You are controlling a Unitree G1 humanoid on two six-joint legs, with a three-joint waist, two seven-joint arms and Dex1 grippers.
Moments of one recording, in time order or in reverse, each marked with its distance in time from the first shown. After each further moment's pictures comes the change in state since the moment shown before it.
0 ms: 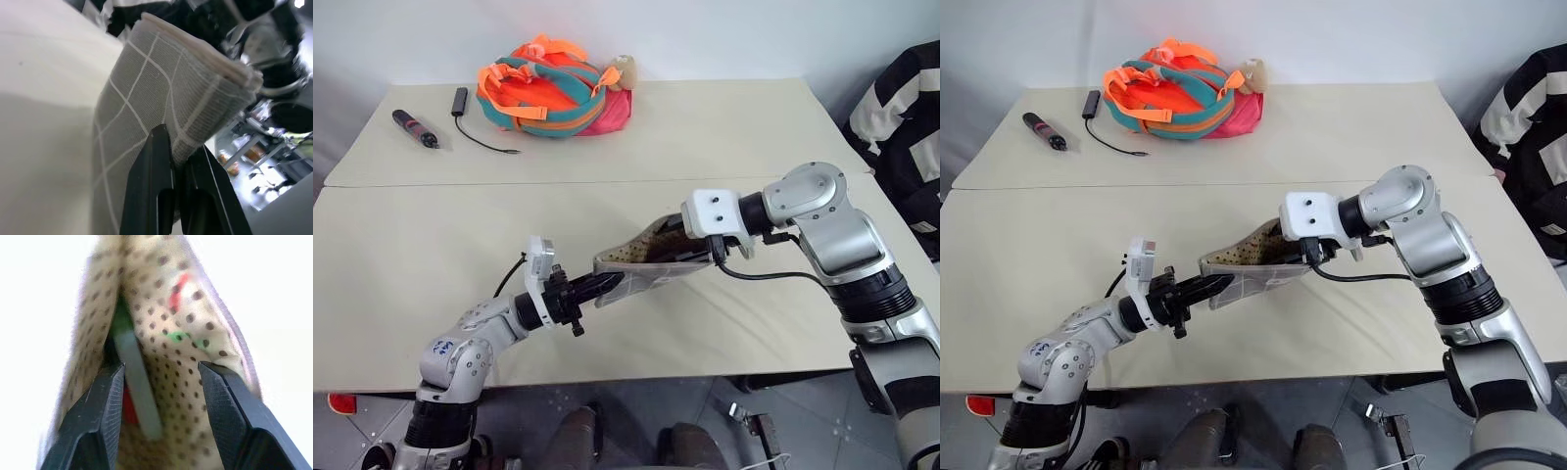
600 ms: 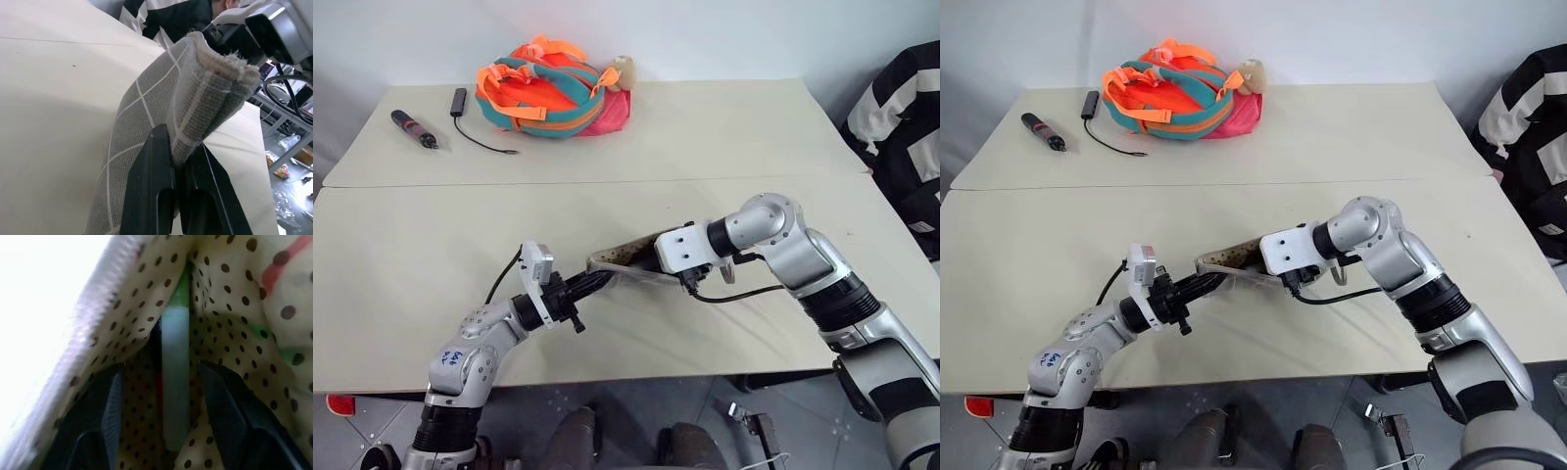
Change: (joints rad) left arm 0.009 -0.033 -0.005 0.026 0.094 -0.112 0.019; right arm 0.001 0.098 0.097 0.135 -0.183 -0.184 -0.130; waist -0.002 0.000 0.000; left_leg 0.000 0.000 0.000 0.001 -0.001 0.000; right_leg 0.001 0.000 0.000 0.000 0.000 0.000
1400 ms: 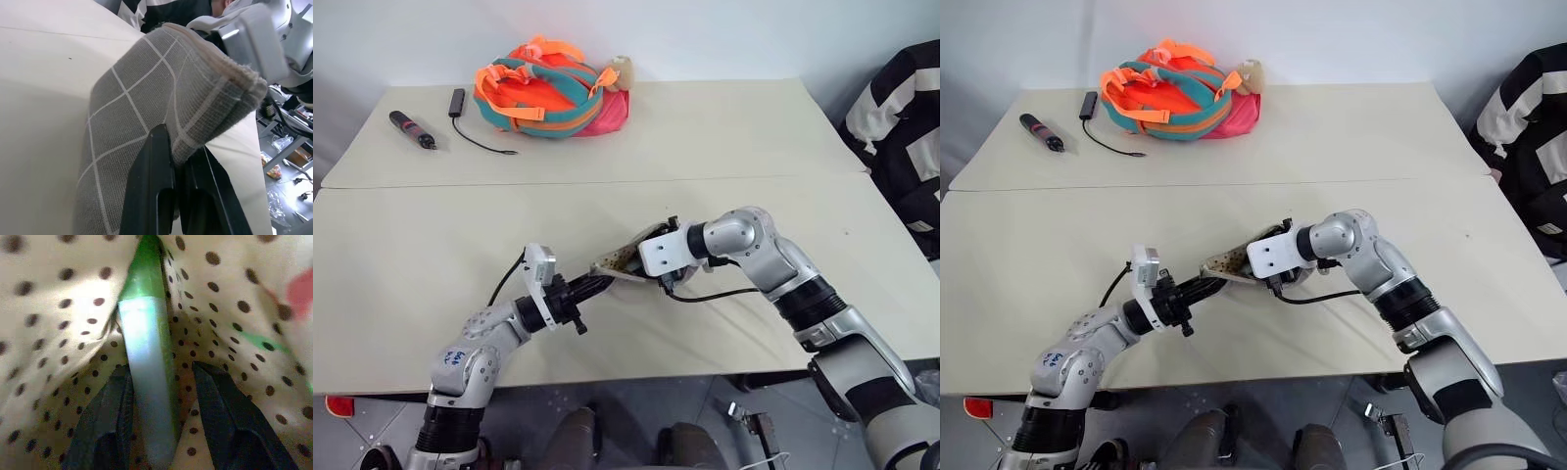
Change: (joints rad) left arm 0.001 -0.020 -0.001 0.000 -0.005 0.042 0.000; right arm -0.007 0.112 0.018 0.192 -0.174 -0.190 -0.207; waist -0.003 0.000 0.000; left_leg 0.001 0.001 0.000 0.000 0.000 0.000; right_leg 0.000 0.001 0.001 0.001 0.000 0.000
